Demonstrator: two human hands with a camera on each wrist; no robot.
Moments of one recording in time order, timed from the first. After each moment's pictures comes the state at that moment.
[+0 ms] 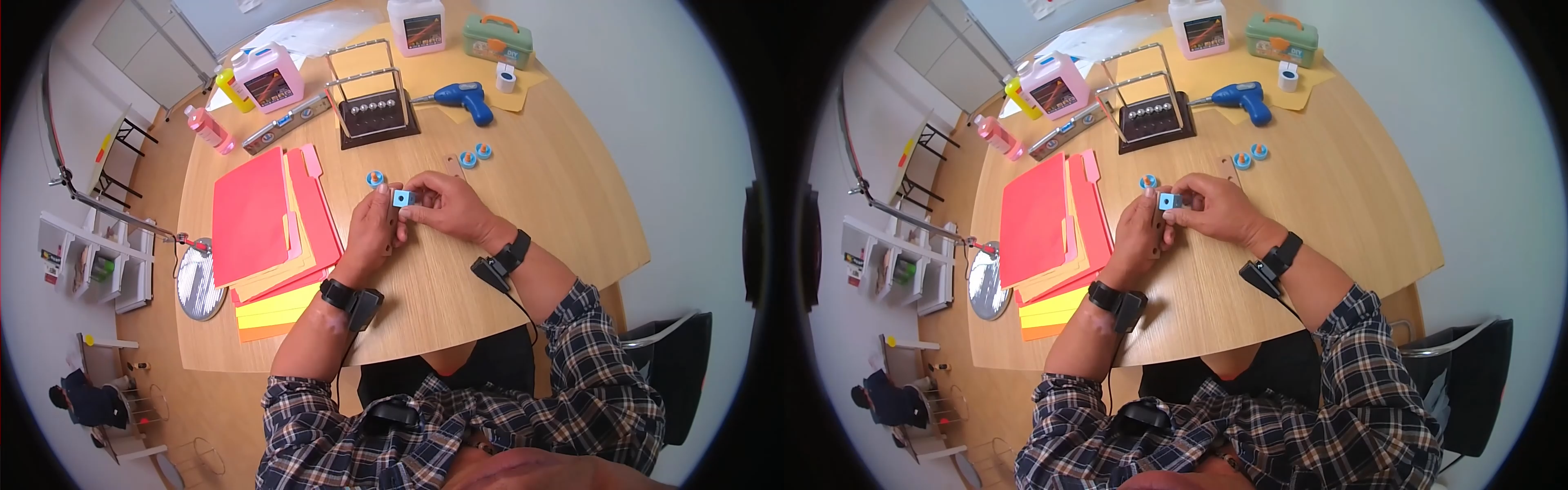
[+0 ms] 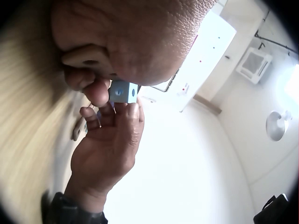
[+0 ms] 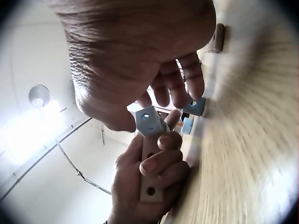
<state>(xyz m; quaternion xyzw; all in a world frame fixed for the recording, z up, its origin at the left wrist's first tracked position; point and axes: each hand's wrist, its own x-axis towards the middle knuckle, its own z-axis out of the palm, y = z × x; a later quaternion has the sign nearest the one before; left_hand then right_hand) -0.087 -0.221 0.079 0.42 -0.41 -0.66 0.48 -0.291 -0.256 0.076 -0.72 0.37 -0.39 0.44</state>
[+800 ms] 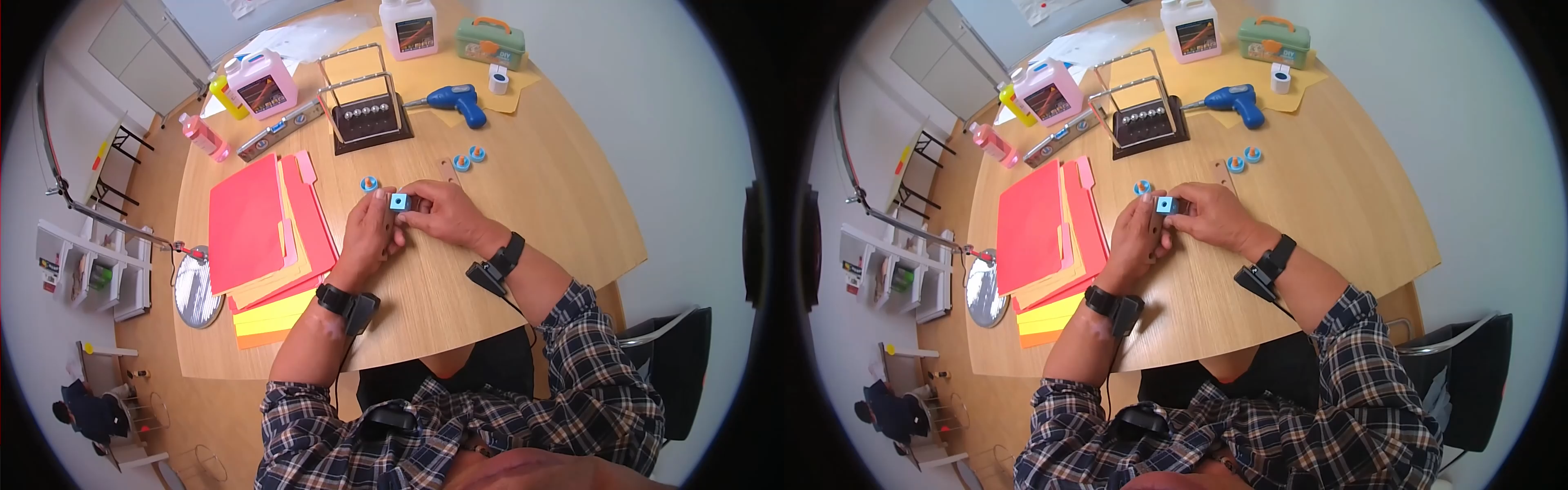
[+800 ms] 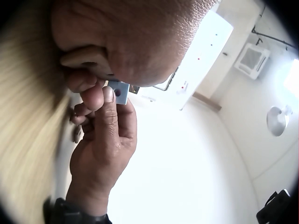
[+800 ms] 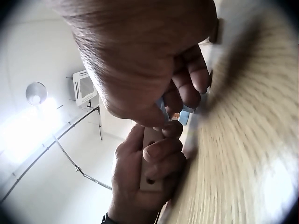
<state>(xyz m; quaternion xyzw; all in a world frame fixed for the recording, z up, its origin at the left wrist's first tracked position) -0.089 -0.222 0.086 0.45 -0.44 -0.63 0.45 -0.290 -0.255 0.074 -0.73 0.36 -0.40 0.42</state>
